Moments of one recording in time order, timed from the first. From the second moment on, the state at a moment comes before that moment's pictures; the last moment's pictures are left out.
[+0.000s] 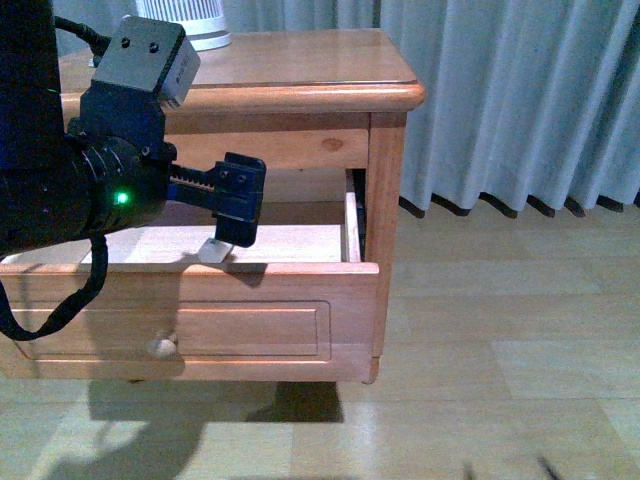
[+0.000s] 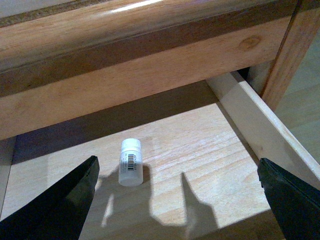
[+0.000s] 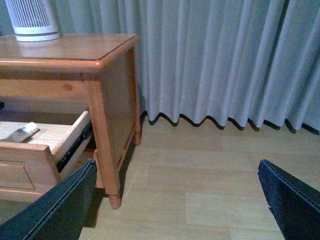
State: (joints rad) left arm -0.29 1.85 0.89 0.64 0.05 0.15; right arm 0.00 0.00 0.01 0.00 0.00 0.00
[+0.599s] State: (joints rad) left arm -0.26 1.65 0.82 0.61 0.10 0.12; right arm 0.00 0.00 0.01 0.00 0.00 0.00
